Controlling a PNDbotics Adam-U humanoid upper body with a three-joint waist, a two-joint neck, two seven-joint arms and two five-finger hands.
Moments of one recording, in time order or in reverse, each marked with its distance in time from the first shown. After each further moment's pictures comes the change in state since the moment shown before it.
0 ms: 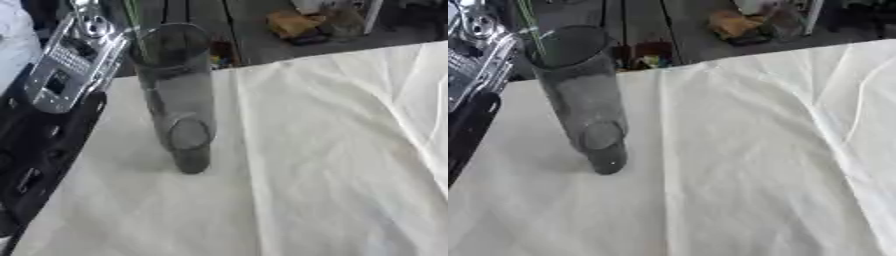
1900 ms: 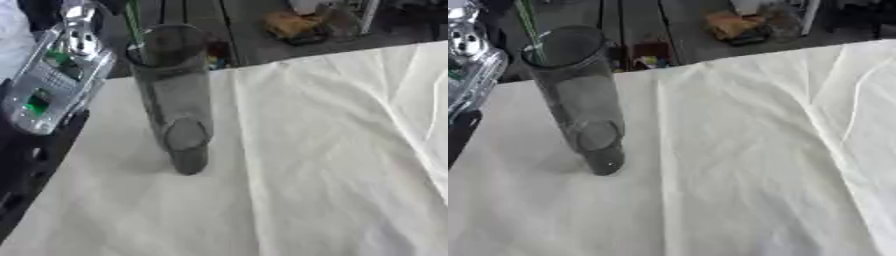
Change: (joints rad) left arm 0.063 0.044 -0.044 -0.096 -0.104 0.081 -0.148; right arm 0.003 0.003 -0.003 0.000 0.001 0.006 -0.012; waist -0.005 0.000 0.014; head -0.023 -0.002
